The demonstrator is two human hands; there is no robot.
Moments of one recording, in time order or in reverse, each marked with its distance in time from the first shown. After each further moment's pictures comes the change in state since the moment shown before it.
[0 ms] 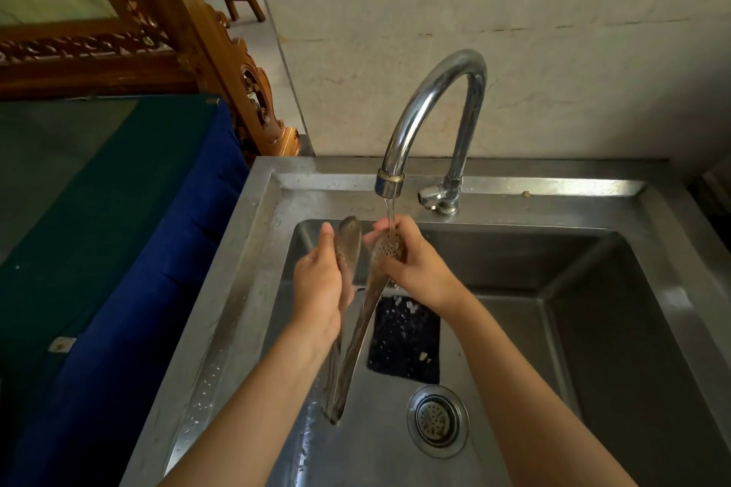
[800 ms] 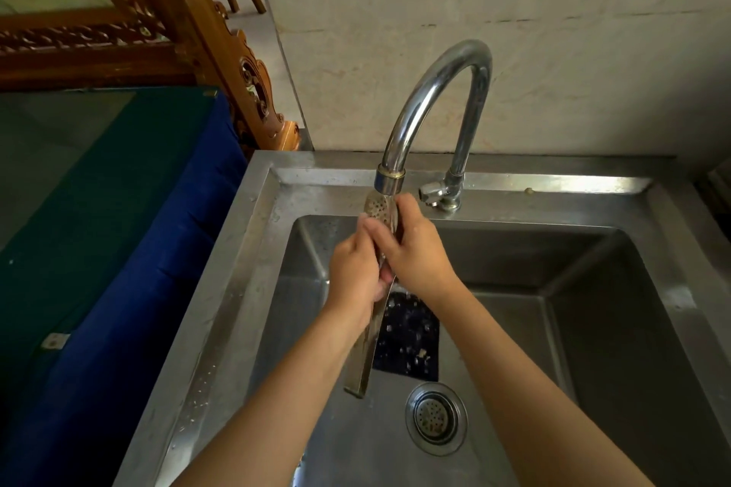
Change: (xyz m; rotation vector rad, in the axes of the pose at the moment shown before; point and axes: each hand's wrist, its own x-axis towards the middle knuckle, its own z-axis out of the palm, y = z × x) left_hand -0.005 -0.005 0.035 0.083 -0.146 0.049; right_hand 0.012 -0.013 0.008 -0.256 0.281 -0.176
